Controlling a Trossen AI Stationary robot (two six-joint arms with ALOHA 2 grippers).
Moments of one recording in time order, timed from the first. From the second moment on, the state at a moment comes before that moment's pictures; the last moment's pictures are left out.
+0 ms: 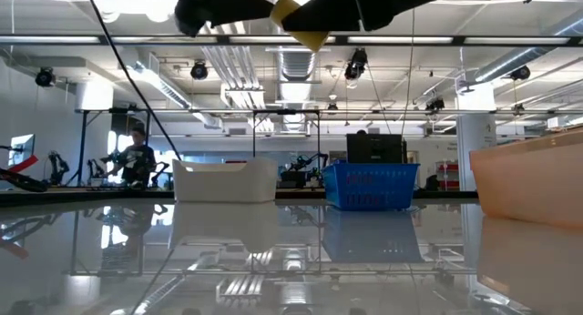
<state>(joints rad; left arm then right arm) -0.46 1.49 0.86 0.48 -0.82 -0.19 0.40 1.68 0.92 0.53 0.71 -0.36</state>
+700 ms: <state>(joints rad) -0.39 1.54 0.86 0.51 -0.80 -0.49 0.40 1.68 0.92 0.53 0.79 -0.47</state>
